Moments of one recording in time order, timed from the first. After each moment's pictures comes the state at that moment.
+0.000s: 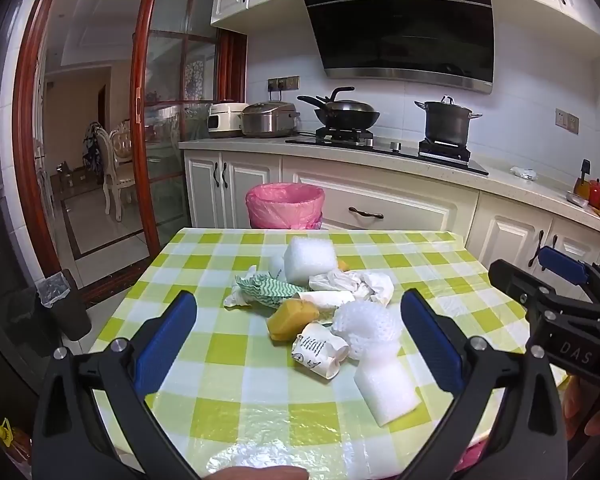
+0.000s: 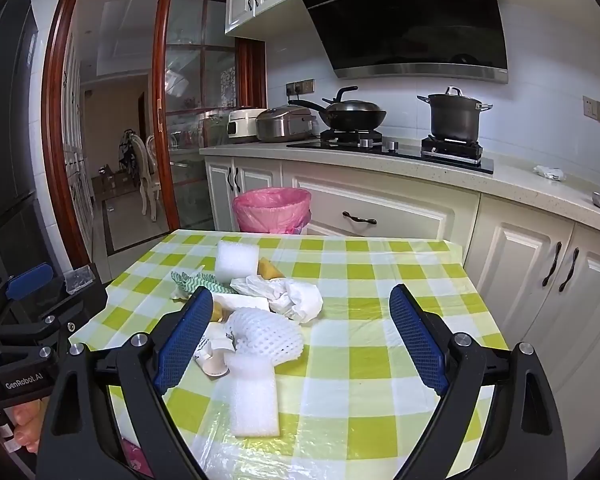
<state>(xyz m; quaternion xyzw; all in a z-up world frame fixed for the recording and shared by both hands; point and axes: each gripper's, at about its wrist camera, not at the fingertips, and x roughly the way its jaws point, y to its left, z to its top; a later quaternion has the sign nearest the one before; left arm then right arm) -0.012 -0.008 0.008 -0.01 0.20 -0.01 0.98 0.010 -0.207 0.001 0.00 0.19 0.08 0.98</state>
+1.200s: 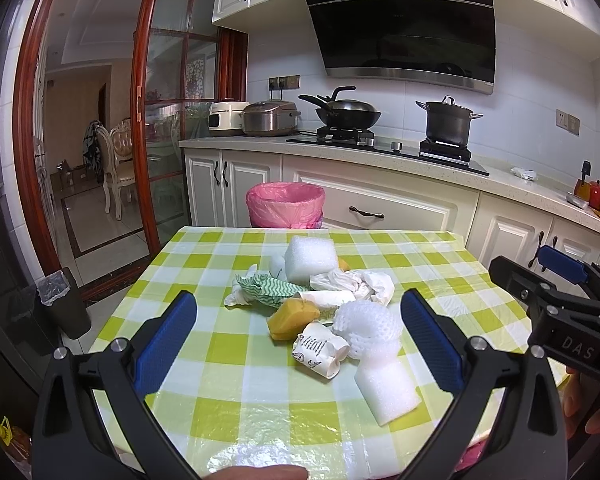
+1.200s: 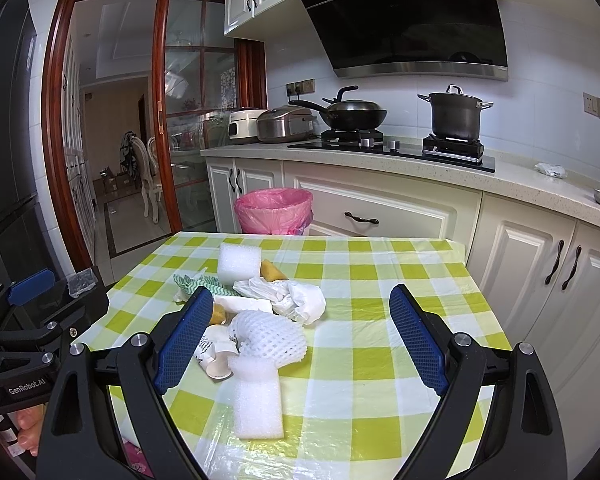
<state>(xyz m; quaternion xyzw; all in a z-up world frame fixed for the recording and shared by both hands) -0.012 -0.008 0.008 -0.01 0.20 -0.01 0.98 0.011 -0.208 0.005 0.00 0.19 0.08 0.98</state>
